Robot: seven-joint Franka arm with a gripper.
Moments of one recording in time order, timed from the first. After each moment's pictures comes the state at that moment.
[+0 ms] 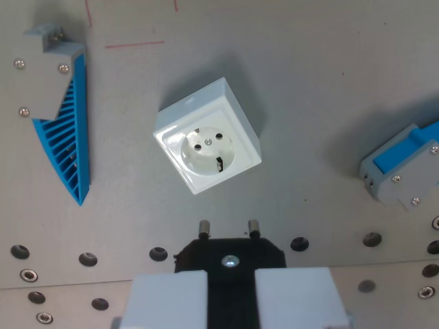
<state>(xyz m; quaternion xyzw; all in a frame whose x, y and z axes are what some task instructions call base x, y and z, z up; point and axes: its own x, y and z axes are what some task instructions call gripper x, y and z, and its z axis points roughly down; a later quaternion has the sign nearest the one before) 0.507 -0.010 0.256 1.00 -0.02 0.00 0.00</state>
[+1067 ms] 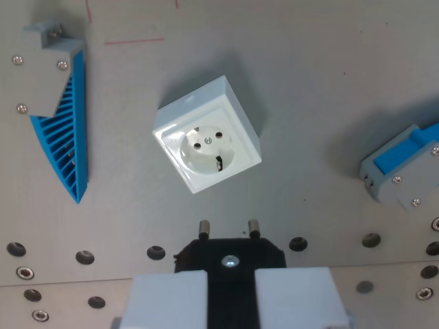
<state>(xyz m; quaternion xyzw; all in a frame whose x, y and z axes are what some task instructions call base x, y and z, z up) 0.506 -0.010 0.253 1.00 -0.02 -0.01 0.00</state>
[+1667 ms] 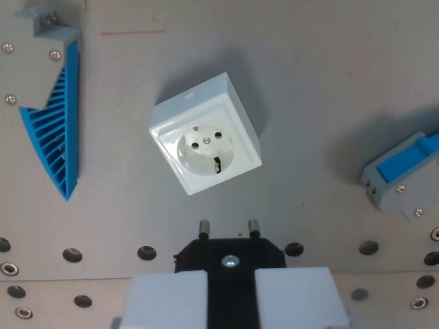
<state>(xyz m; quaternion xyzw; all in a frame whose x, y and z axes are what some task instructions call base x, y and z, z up) 0.504 -0.009 0.237 1.00 0.01 -0.02 0.00</state>
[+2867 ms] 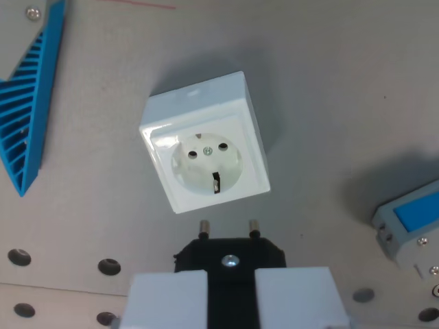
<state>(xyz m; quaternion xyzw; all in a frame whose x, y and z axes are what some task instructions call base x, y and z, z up) 0.489 -0.003 0.181 1.00 0.09 -0.02 0.00</state>
